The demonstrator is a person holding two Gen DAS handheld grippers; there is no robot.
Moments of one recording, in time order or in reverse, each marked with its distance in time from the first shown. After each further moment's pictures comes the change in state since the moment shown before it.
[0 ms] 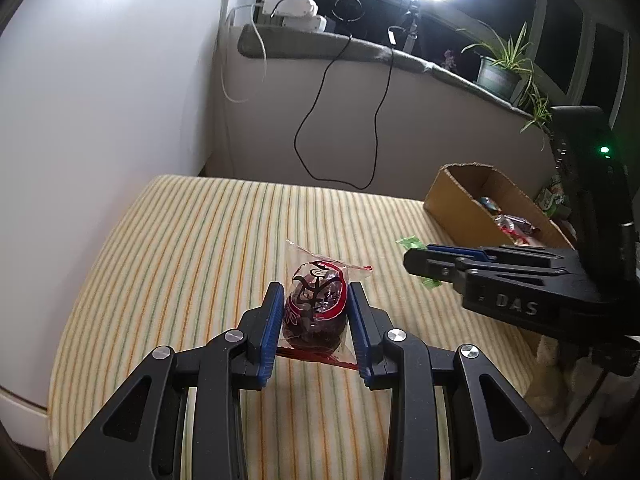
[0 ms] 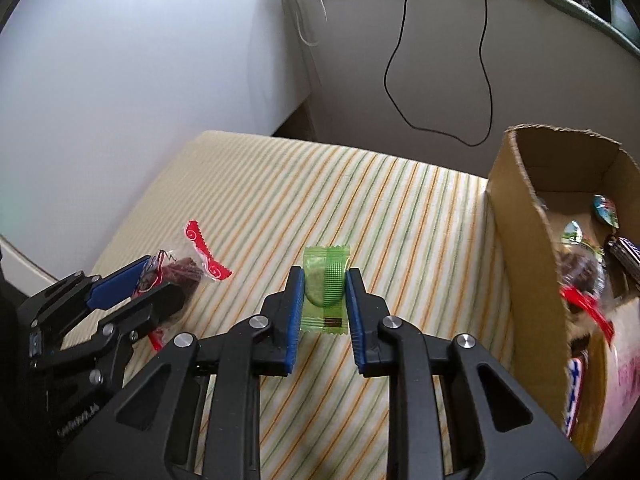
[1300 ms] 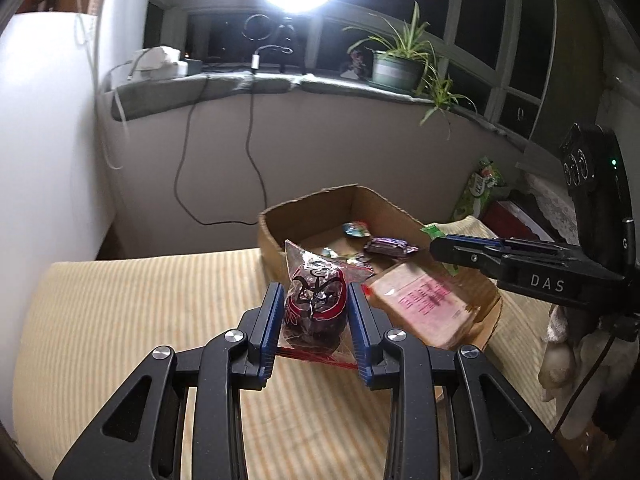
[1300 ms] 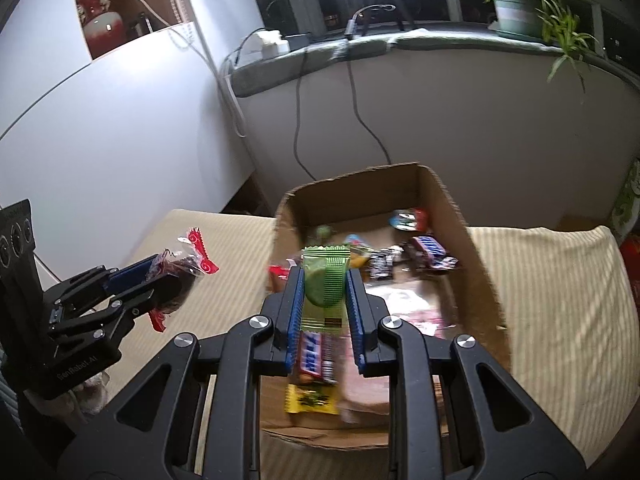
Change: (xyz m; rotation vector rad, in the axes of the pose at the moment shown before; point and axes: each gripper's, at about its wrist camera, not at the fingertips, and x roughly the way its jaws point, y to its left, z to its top) left arm 0.006 -0.163 0.038 0.187 -0.047 -0.175; right arm -0.160 -0.155 -0.030 0.124 -0.205 -0.054
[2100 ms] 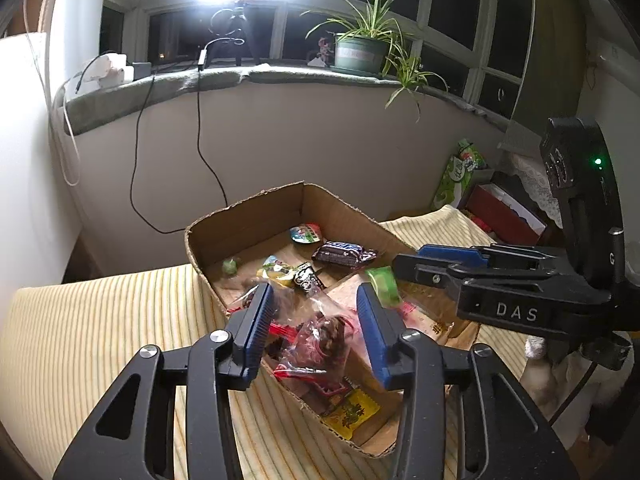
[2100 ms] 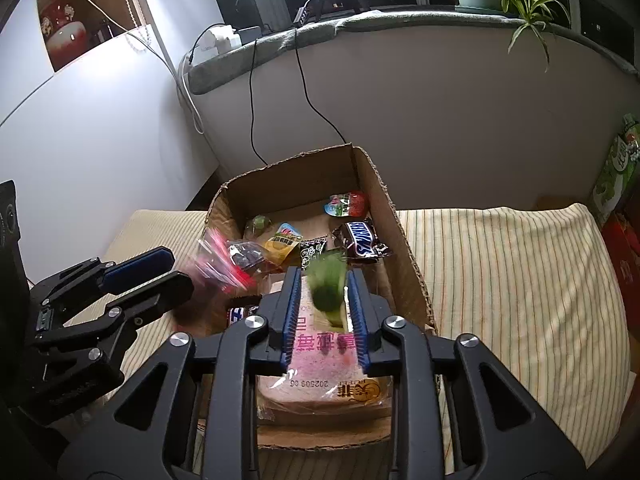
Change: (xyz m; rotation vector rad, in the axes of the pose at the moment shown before) left arm 0.033 -0.049 0.013 0.069 0.031 -0.049; right arm 0.010 -0.047 -0.009 0.061 0.033 -0.062
